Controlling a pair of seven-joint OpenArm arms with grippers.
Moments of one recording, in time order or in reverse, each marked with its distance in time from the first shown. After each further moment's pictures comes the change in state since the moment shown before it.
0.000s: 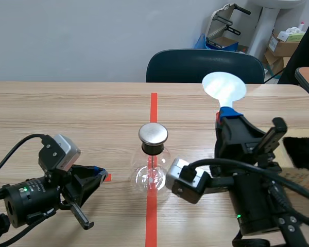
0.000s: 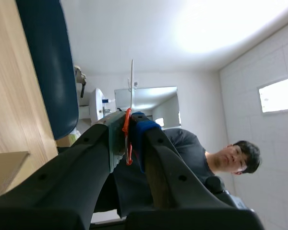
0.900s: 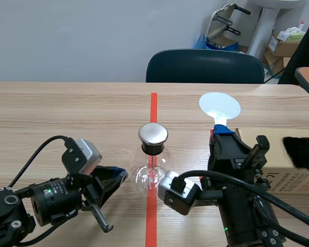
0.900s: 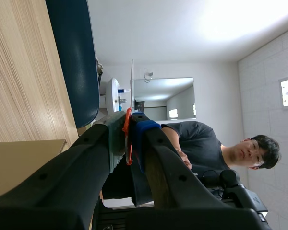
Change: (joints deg) left arm -3.6 5.0 3.1 -5.1 6.3 -1.6 -6.6; right arm 0.0 -3.2 -0.6 -3.8 -0.1 0.4 -1.7
